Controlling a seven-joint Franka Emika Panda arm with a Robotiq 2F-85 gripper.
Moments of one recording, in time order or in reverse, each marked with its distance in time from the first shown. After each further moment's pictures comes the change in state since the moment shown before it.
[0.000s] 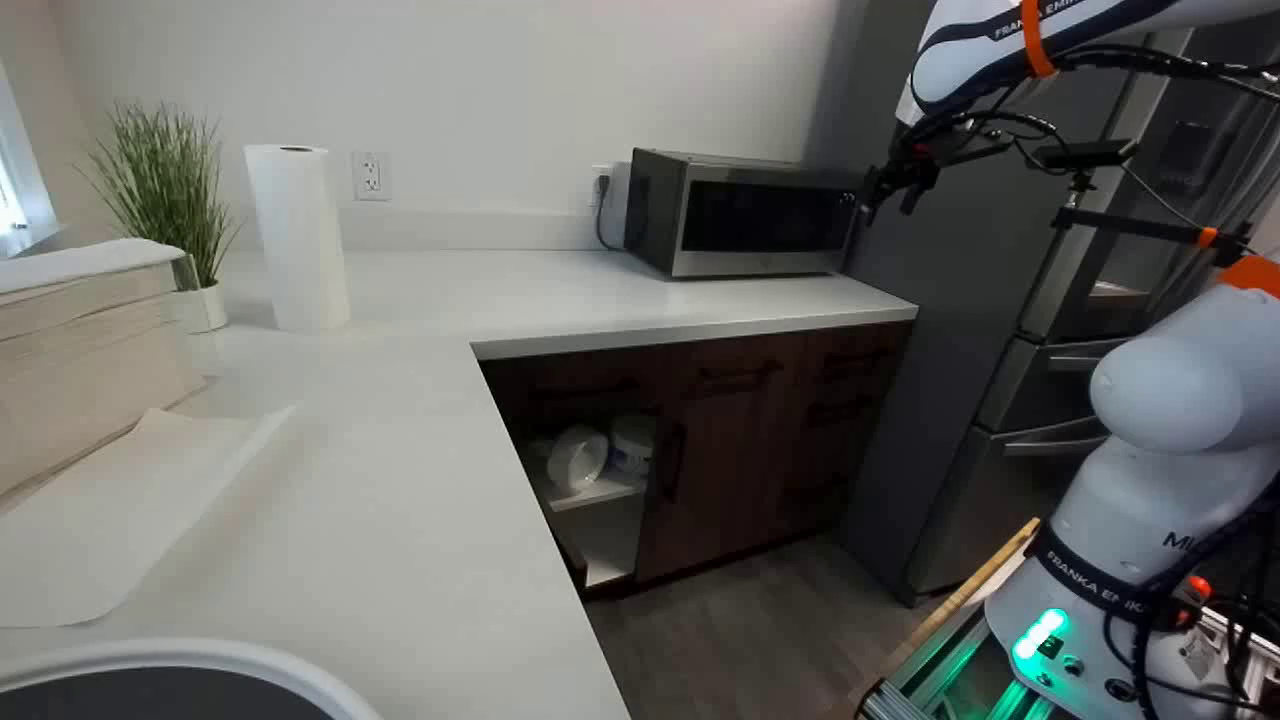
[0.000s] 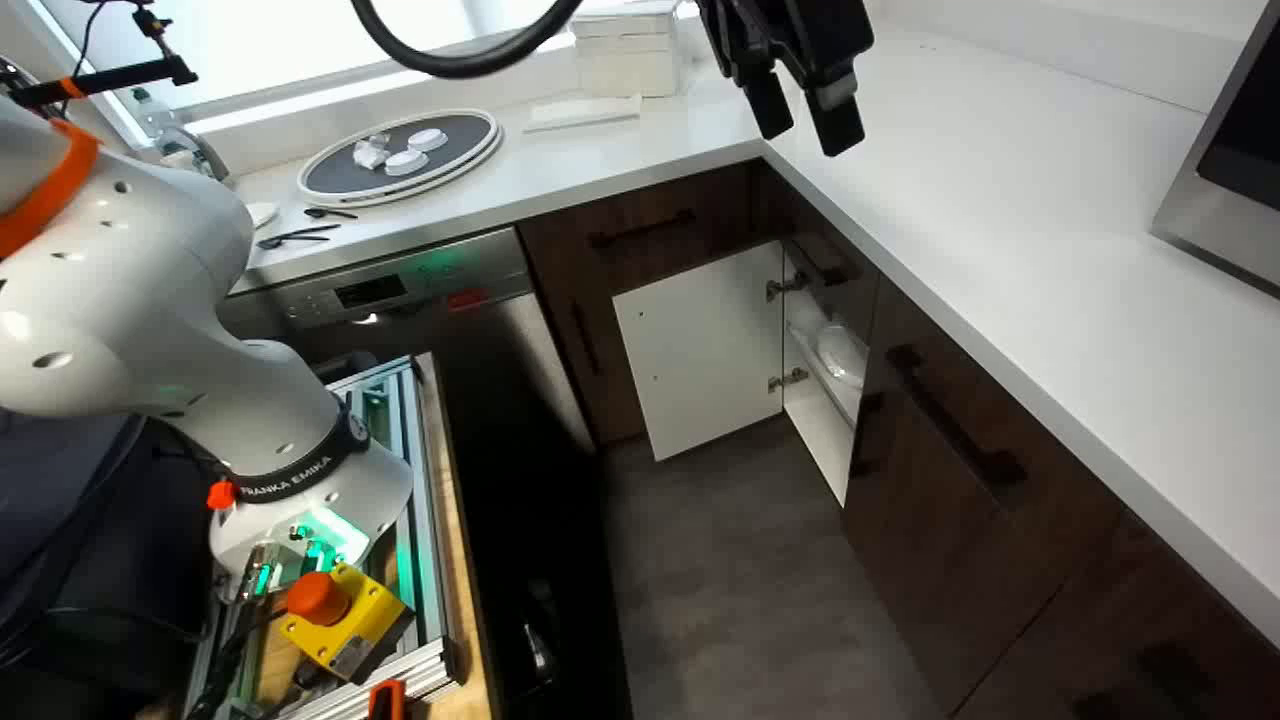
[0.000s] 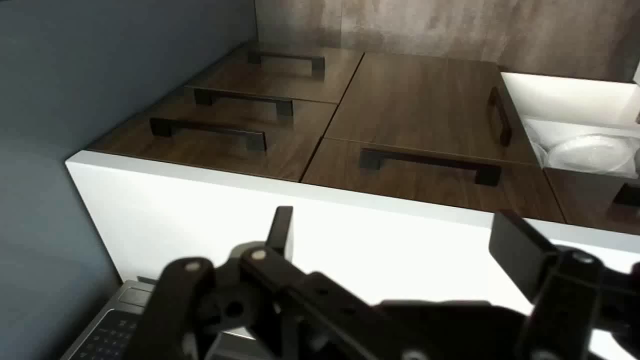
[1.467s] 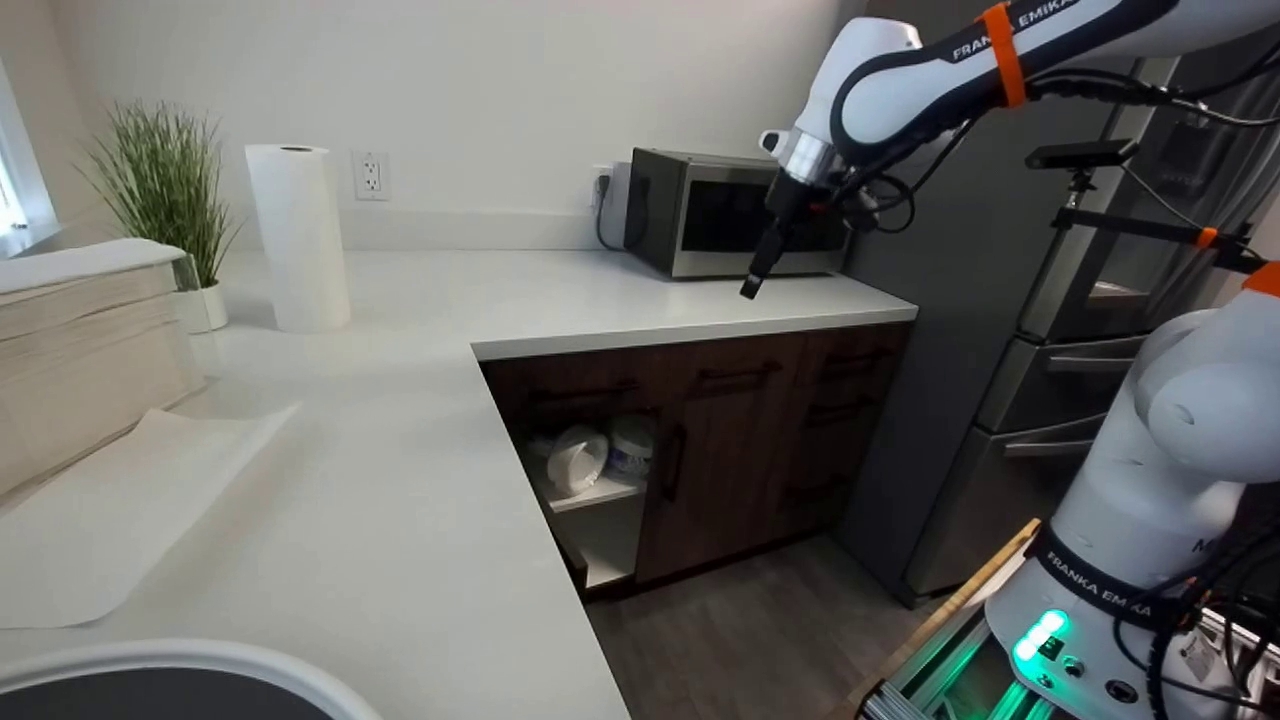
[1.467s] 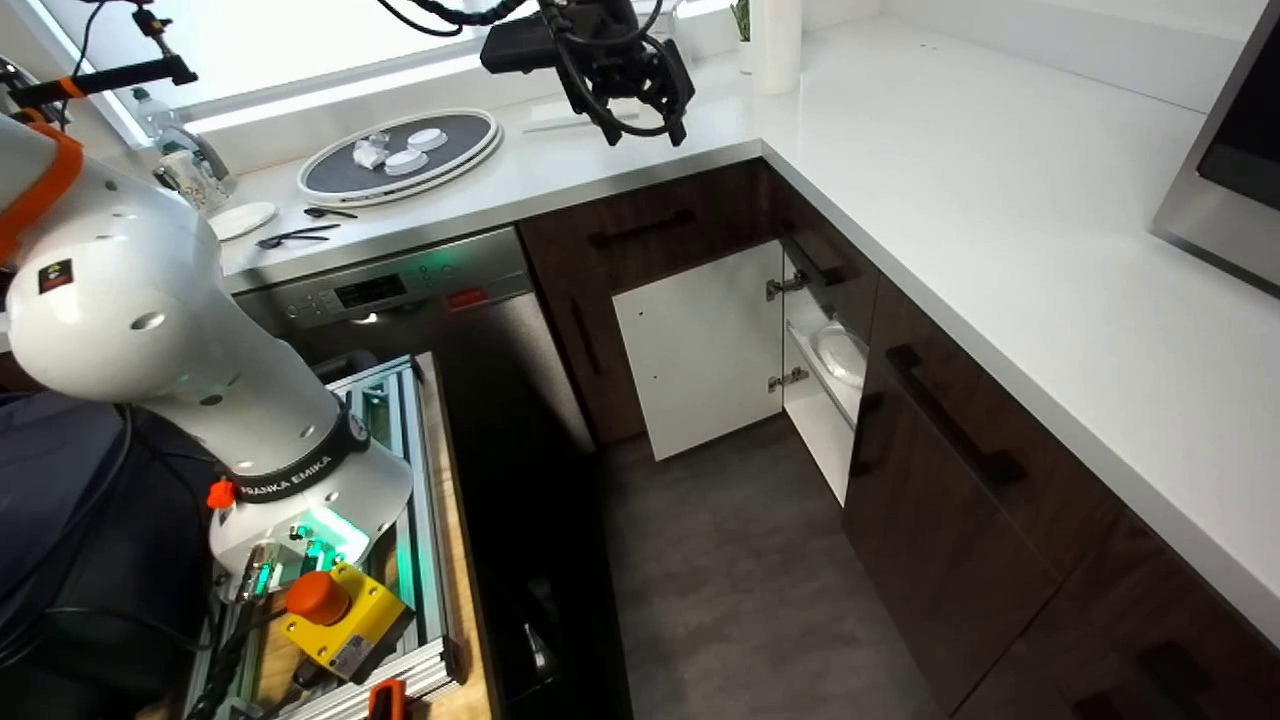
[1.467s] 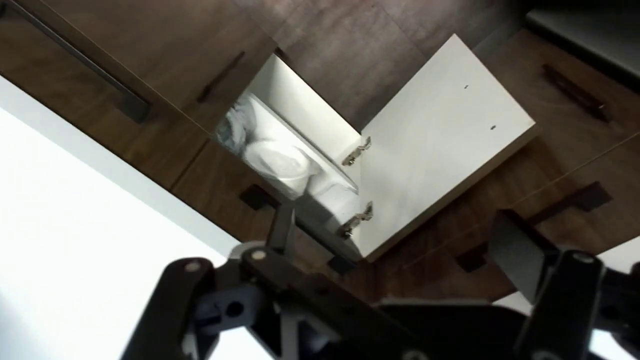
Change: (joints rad) arm 0.427 -0.012 0.114 -0.242 0.299 0.185 -0.358
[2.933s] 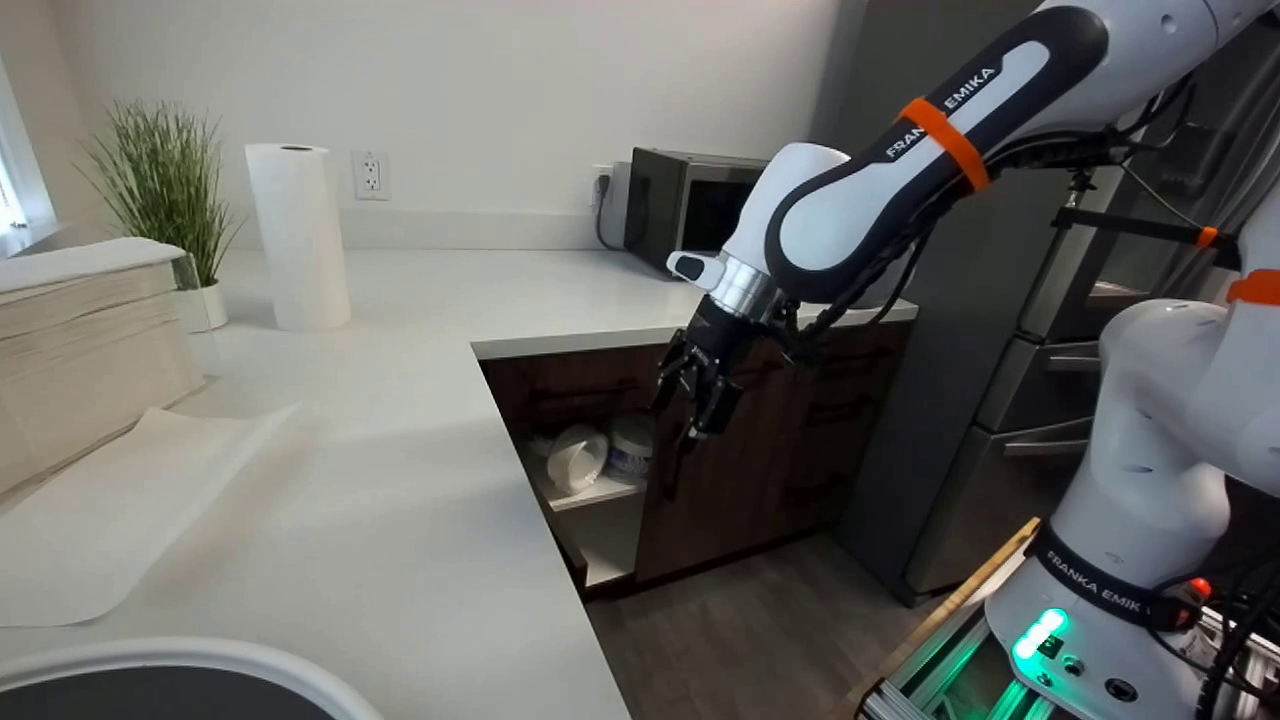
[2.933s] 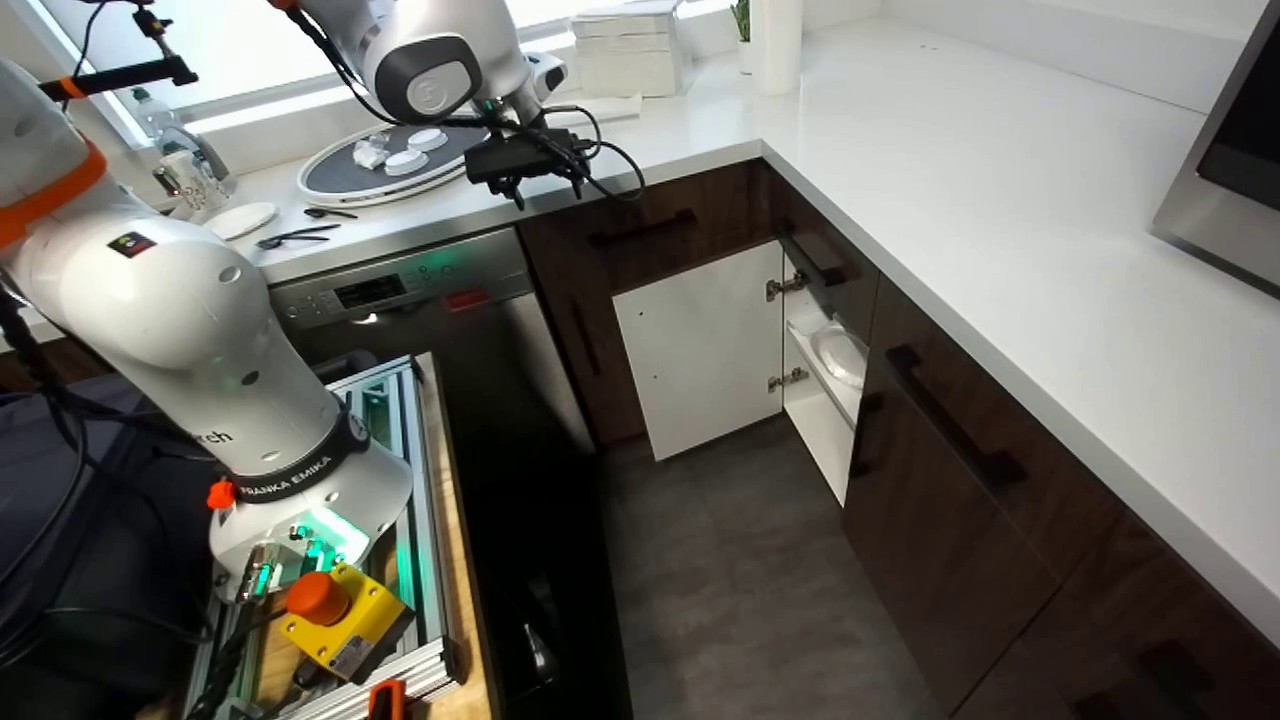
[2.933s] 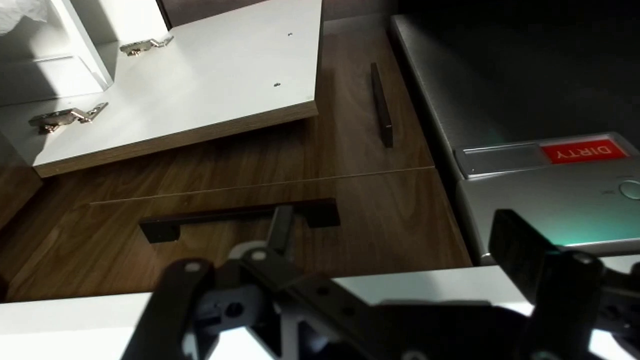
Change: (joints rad) arm 0.436 0.254 0.056 -0.135 0.511 0.374 -0.615
